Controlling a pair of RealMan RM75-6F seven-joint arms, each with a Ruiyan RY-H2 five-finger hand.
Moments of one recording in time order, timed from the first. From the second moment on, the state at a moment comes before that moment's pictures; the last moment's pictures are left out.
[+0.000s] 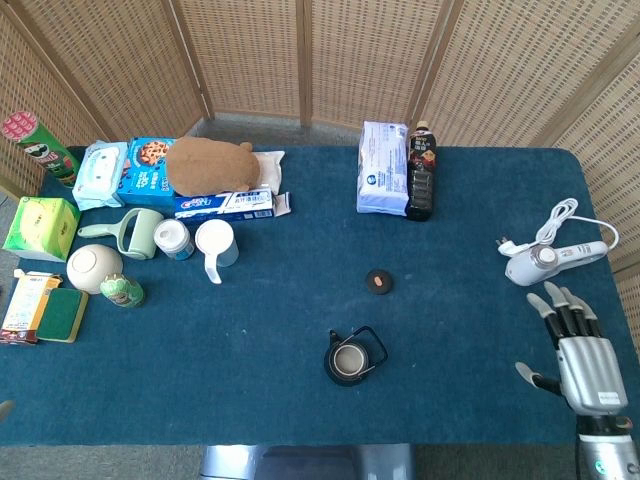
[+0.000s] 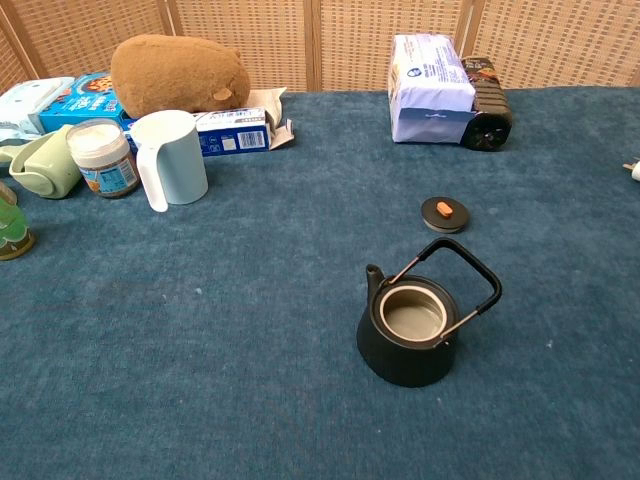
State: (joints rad) left arm 0.11 -0.82 0.11 -1.75 1.77 1.73 -0.17; right arm 0.07 -1.10 0.07 -1.78 -1.57 1.51 -0.10
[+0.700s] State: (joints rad) left arm 0.06 -0.83 0.06 -1.77 1.65 1.63 -0.17; right arm 0.50 -1.33 0.26 -1.69 -1.24 1.02 -0.17
